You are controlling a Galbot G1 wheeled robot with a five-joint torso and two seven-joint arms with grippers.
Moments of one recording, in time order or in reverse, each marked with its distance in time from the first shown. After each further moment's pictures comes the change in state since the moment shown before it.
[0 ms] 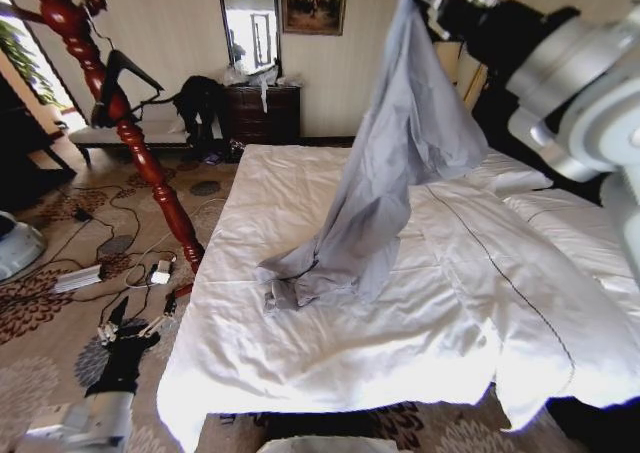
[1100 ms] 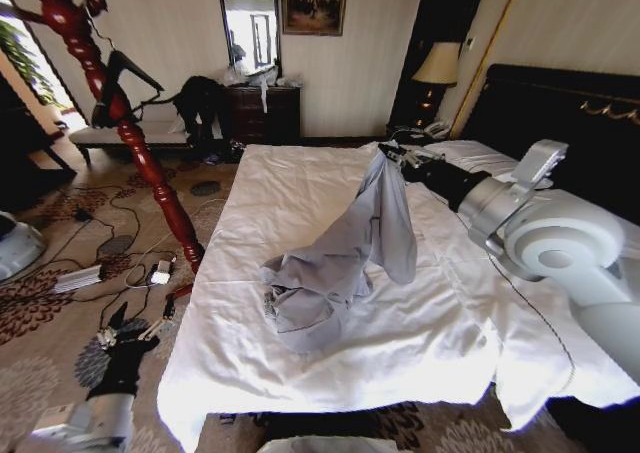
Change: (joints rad) left arm -0.003 0.015 0.014 -0.007 0.021 0.018 -0.015; right arm -0.822 -0.279 0.365 0.207 -0.224 -0.006 -0.071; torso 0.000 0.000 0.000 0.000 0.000
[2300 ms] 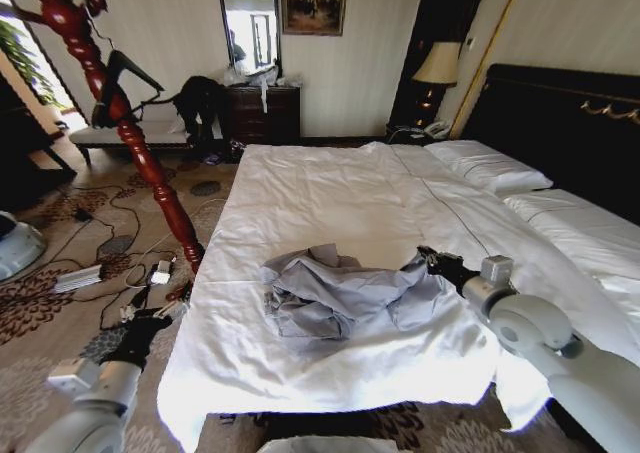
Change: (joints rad) left arm -0.123 0.288 0.042 0.020 -0.260 0.217 -0.088; right arm -0.857 0.138 0.370 -0.218 -0.497 -0.005 -0.026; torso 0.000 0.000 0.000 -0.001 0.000
